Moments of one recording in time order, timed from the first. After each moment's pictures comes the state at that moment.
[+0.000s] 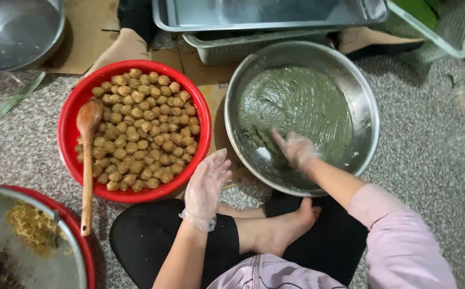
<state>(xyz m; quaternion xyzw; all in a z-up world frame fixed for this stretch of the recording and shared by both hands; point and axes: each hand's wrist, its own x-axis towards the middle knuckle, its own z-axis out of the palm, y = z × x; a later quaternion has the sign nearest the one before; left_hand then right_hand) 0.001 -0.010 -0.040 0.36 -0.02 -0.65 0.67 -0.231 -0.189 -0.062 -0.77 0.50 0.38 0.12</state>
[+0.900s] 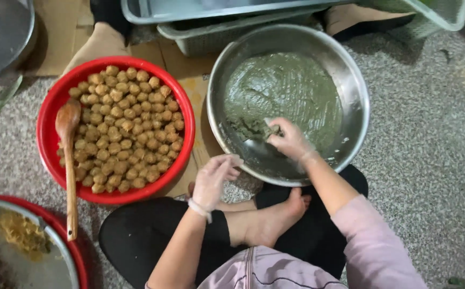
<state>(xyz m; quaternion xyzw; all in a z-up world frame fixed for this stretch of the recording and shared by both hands) -0.037 -0.027 -0.033 0.52 -0.27 -0.61 0.53 -0.284 -0.183 -0.116 -0.70 0.61 -0.12 0.36</state>
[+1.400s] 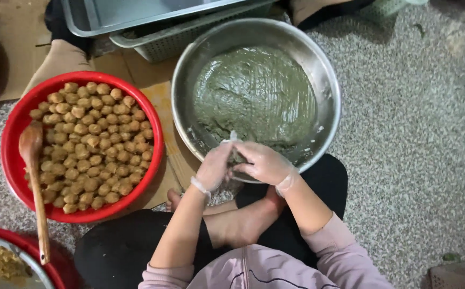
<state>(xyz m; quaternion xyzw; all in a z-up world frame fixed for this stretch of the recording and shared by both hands) -0.090 -0.086 -0.064 0.50 -0.51 -0.58 0.38 -0.286 -0.113 -0.047 -0.83 0.38 -0.25 0.33</state>
